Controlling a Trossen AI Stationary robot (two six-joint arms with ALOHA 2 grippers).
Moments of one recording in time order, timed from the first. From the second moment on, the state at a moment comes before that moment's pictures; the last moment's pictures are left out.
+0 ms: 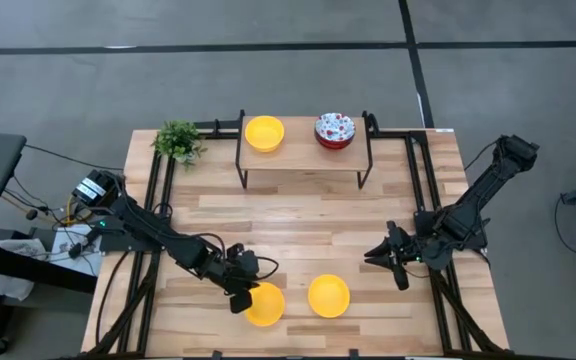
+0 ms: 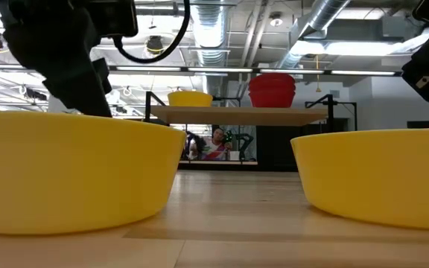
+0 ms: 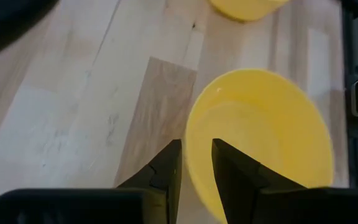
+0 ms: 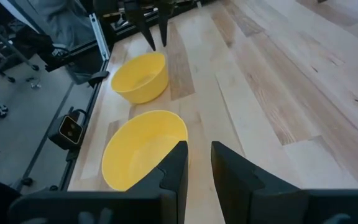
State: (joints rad) left arm -0.57 1.59 0.85 -0.17 -0.24 -0.69; right arm 0.83 0.81 0.30 -0.02 0.63 0.71
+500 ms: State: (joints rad) left arm -0.57 1.59 0.84 -0.16 -0.23 -0.69; right arm 0.83 0.81 0.30 -0.02 0.63 0.71
